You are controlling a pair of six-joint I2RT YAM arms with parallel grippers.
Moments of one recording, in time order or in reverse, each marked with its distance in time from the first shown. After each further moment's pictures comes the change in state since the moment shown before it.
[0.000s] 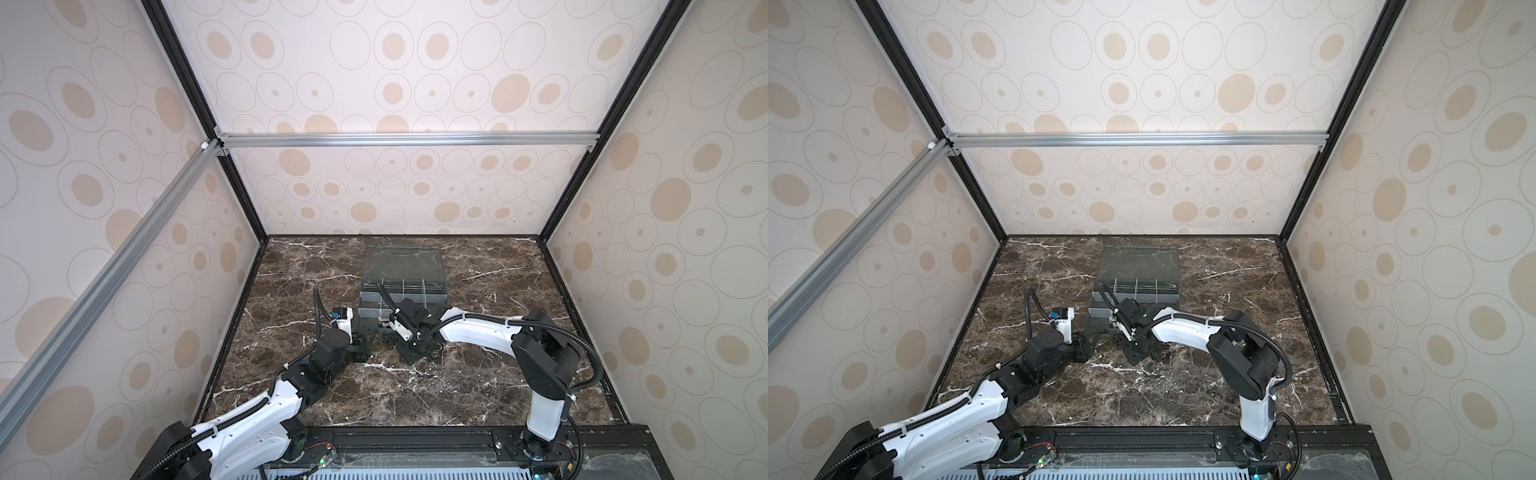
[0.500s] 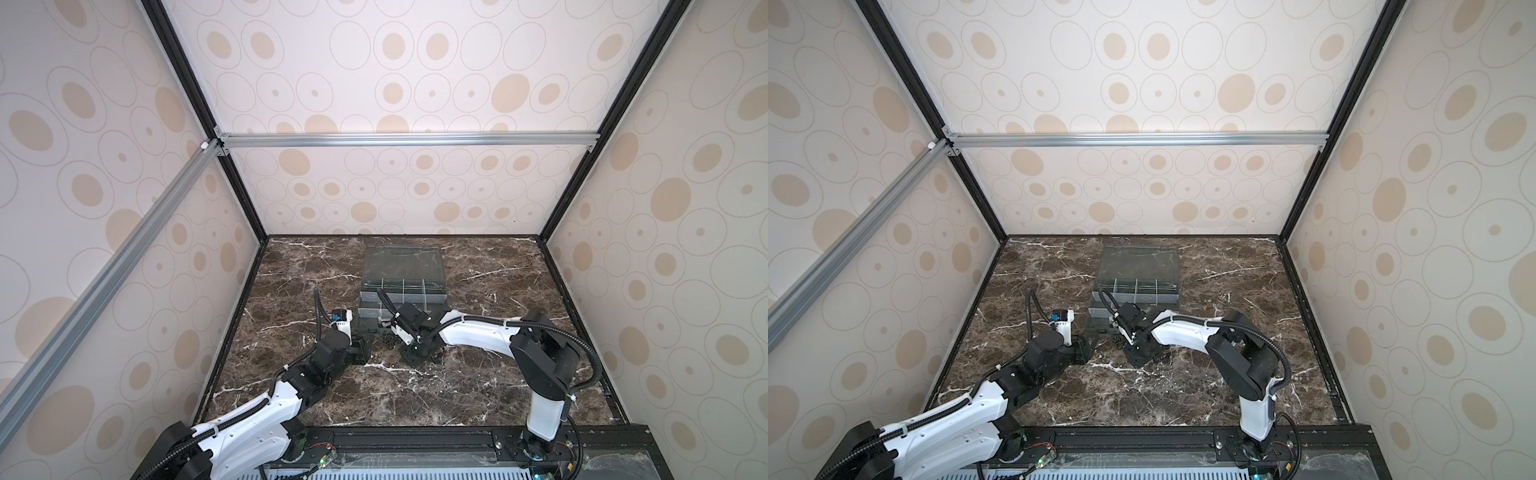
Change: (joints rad) left arm 0.000 -0.009 -0.026 -0.001 -0.001 -0.007; right arm 0.013 0.000 -0.028 -0.010 0.022 0.001
